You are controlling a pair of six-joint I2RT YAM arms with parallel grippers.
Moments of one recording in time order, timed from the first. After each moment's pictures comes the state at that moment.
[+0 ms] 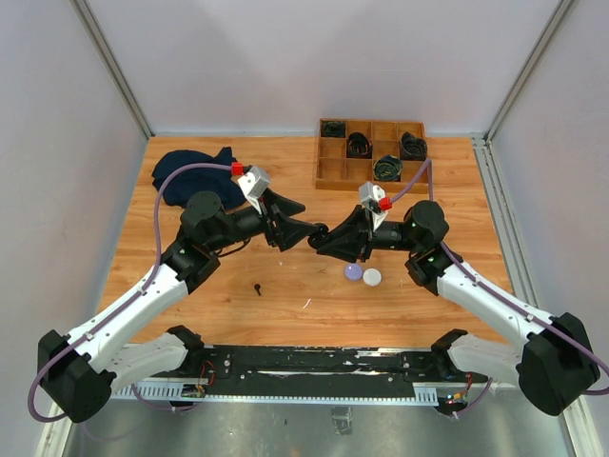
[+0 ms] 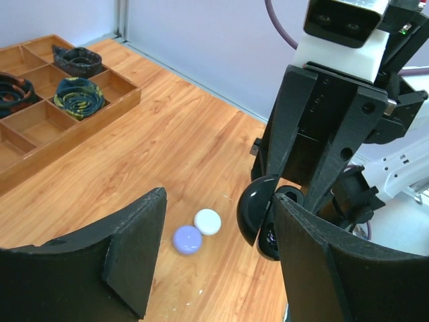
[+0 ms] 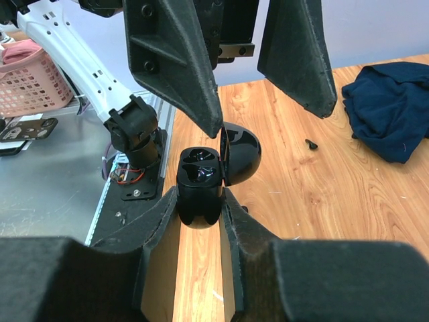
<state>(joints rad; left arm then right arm) -0.62 0.99 0.81 0.23 0.51 -0.31 0.58 1.11 0.67 0.58 -0.97 0.26</state>
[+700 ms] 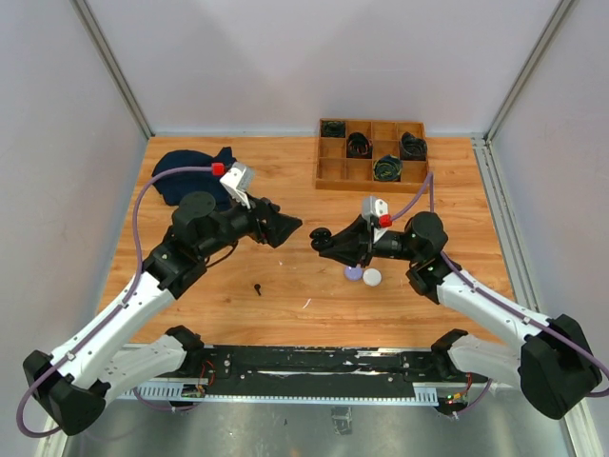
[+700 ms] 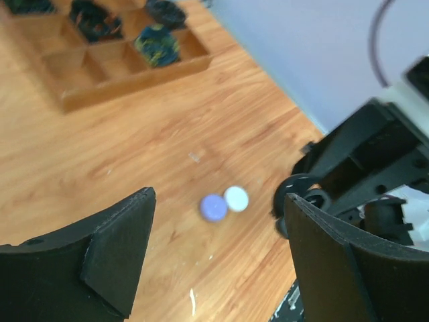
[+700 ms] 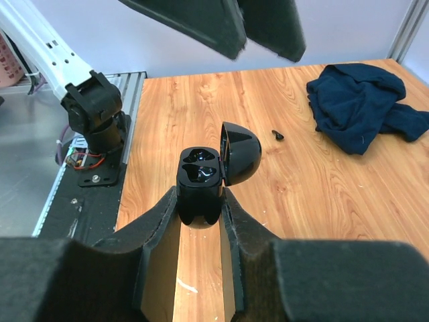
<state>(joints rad) -0.62 0.90 0.88 -0.06 0.26 -0.37 0.58 1.08 0.57 0.62 -0.91 0.12</state>
